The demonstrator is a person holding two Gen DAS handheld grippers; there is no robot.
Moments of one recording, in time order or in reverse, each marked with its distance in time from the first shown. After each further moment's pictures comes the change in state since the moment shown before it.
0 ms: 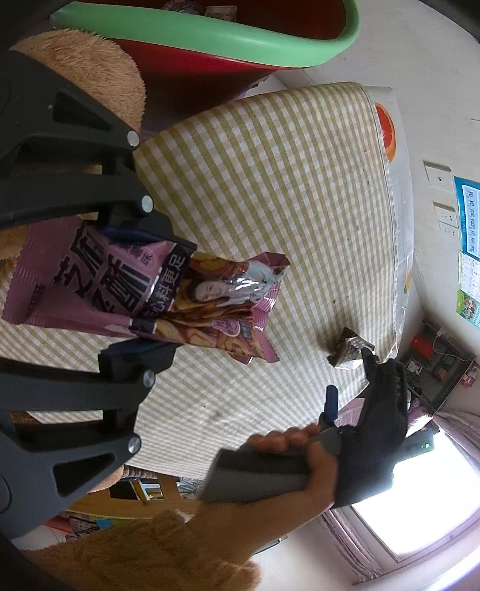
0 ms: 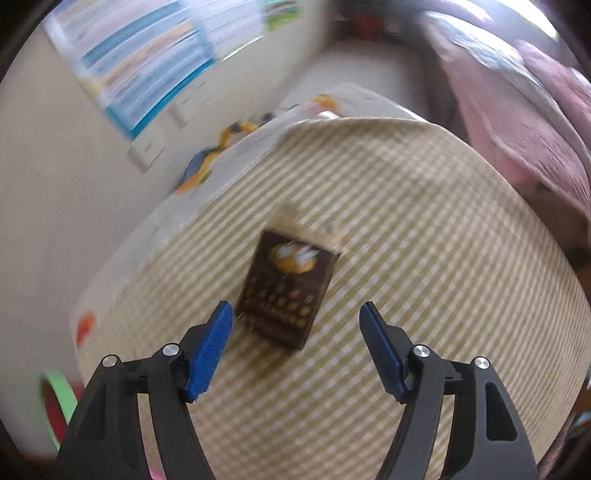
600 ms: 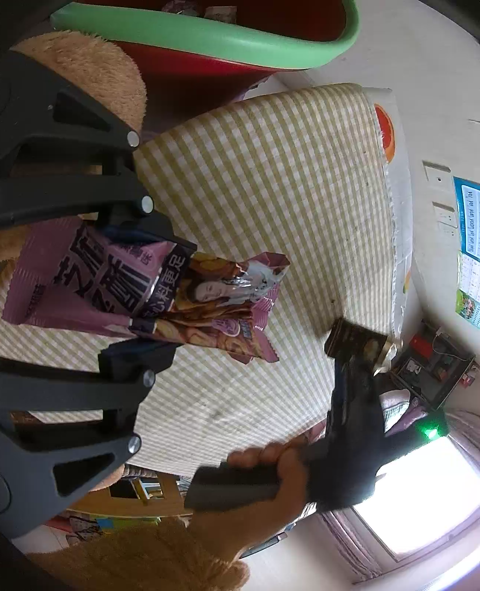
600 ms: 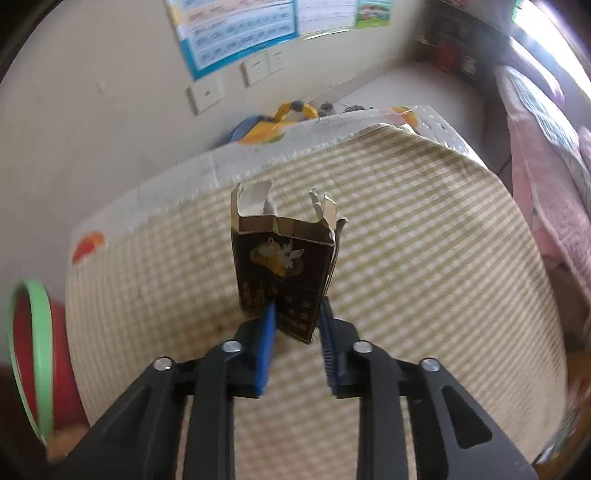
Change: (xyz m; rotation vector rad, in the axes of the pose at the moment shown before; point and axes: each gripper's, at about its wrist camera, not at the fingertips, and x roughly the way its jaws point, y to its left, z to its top) left arm -0.002 0.001 -0.001 -0.003 -0.002 -0.002; right arm -0.008 0.012 -0.033 -0.440 0.056 0.025
